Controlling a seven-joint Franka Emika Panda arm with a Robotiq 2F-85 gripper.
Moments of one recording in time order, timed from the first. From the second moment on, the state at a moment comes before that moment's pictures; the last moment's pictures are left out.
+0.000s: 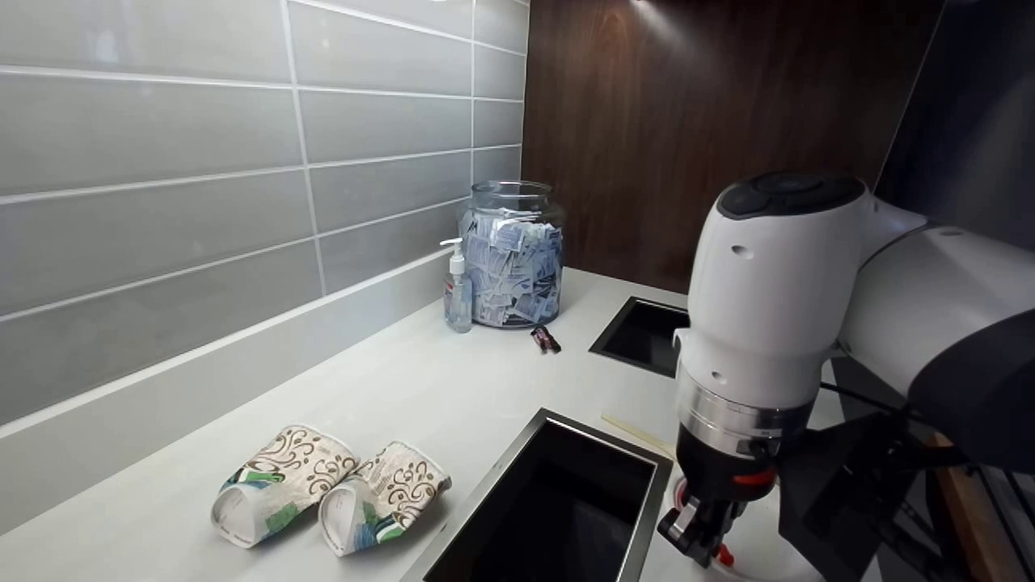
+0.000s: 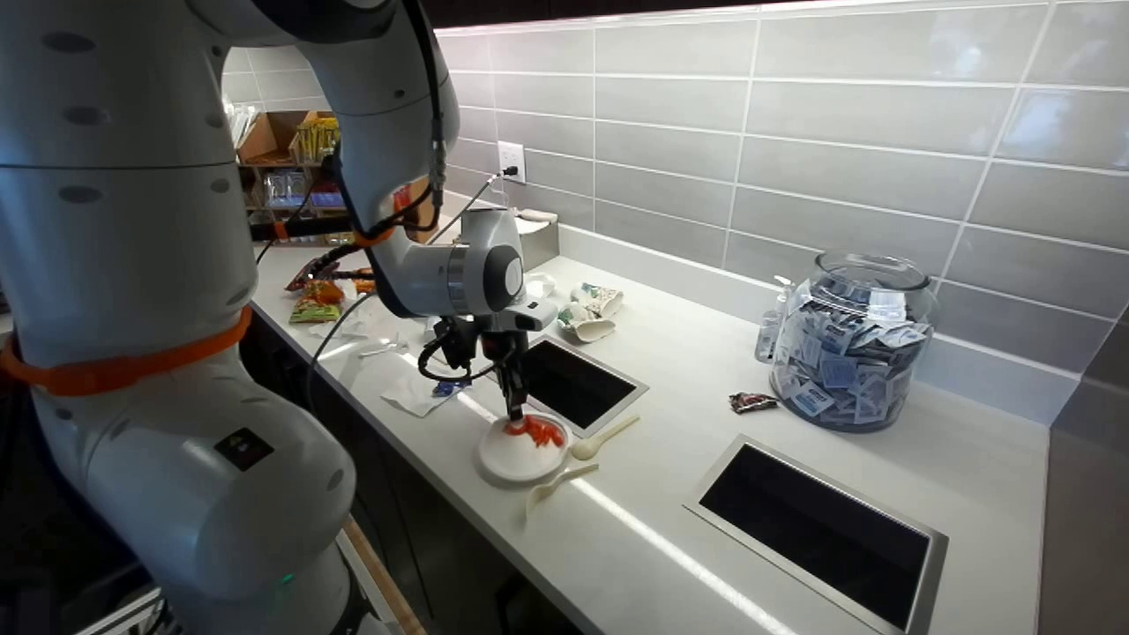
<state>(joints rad) 0.27 0.14 0.16 -2.60 -0.28 2.65 1.01</state>
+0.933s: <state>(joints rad) 0.27 0.13 0.16 -2.59 -0.30 2.65 1.02</state>
